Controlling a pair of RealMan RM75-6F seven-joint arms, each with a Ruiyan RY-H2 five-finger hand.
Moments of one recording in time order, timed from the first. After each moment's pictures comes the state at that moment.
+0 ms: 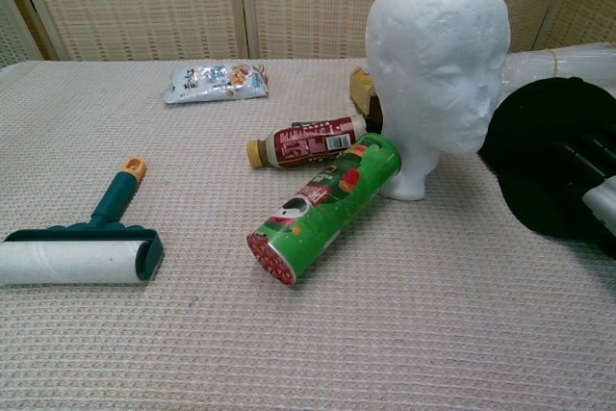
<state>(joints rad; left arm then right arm) -0.09 -1.19 -0.13 -1.53 1.51 1.64 -0.14 0.27 -1.98 0.06 -0.45 -1.63 1.48 -0.49</state>
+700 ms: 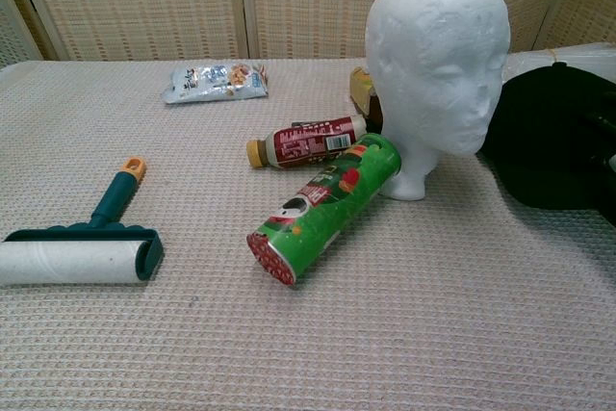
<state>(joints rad) -0.08 -1.21 -0.15 -1.51 1.51 1.68 -0.13 0.28 -1.97 0.08 -0.50 -1.59 1.62 -0.36</state>
